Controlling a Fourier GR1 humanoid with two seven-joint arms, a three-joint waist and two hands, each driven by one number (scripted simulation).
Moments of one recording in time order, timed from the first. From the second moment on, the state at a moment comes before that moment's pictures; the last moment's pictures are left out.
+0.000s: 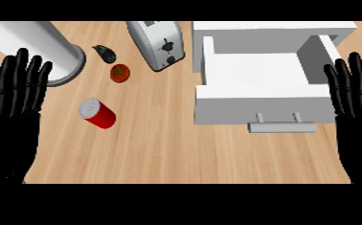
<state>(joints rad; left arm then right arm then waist) -0.04 0.12 0.02 -2.10 -0.02 0.00 0.04 -0.01 -0.13 0.00 -2.10 0.00 -0.01 -0.03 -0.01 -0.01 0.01</state>
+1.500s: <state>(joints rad) -0.07 0.46 0.20 -1.78 0.61 -0.63 0.25 0.22 -0.10 -0.08 -2.09 -0.04 0.04 0.10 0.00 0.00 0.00</state>
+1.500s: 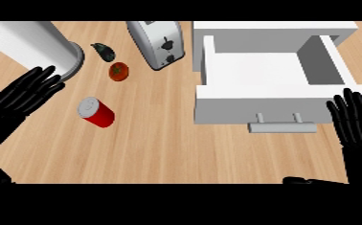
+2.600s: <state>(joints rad) -0.17 0.33 0.21 -1.40 0.22 -0.72 -0.06 0.26 -0.09 -0.18 -2.07 -0.07 0.14 0.05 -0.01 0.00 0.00</state>
